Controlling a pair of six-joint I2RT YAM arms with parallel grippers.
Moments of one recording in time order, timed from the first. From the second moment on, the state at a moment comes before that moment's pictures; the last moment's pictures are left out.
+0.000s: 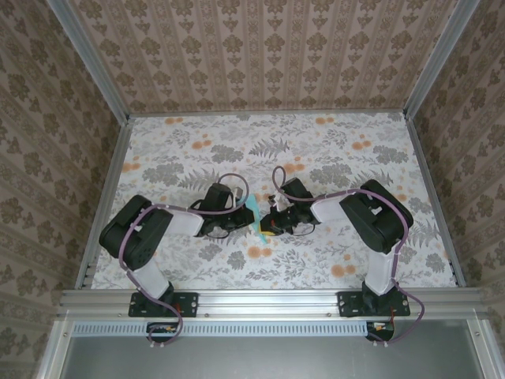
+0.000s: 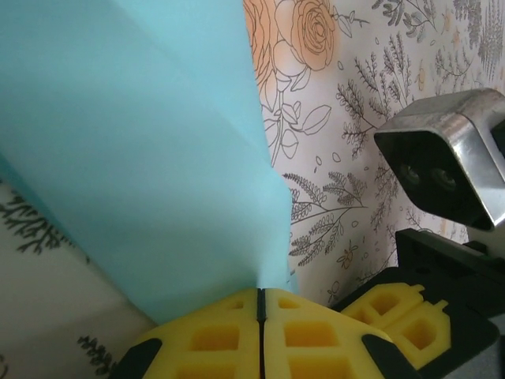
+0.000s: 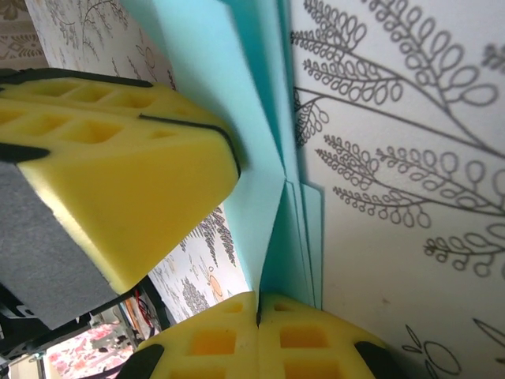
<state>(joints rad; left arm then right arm) -0.63 1.70 0.60 0.30 0.48 -0.83 0.58 1.89 0.83 0.07 -0.78 0.81</state>
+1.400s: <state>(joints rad) -0.65 1.74 0.73 0.09 0.47 -0.85 0.68 1.77 0.96 -0.27 -0.57 0.66</state>
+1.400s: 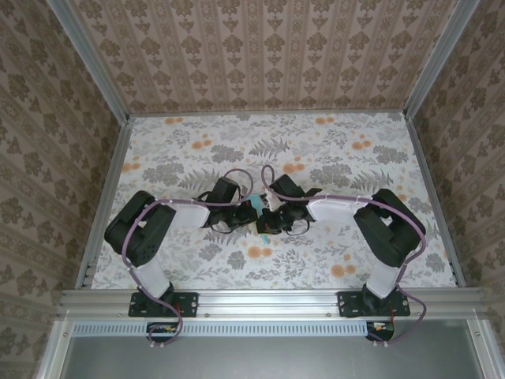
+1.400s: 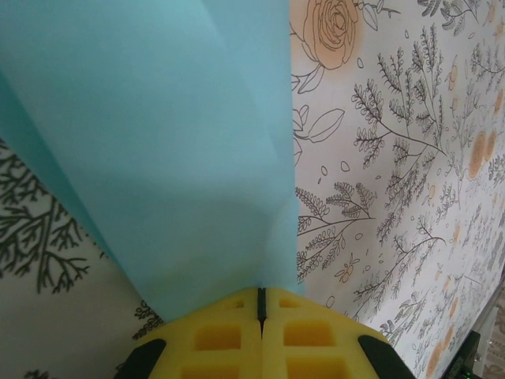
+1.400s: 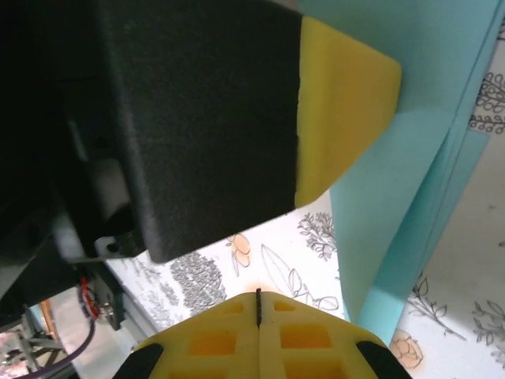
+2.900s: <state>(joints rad) -0.66 1.76 0.81 -0.03 0.47 -0.83 0.65 1.63 0.80 -0.17 -0.55 0.71</state>
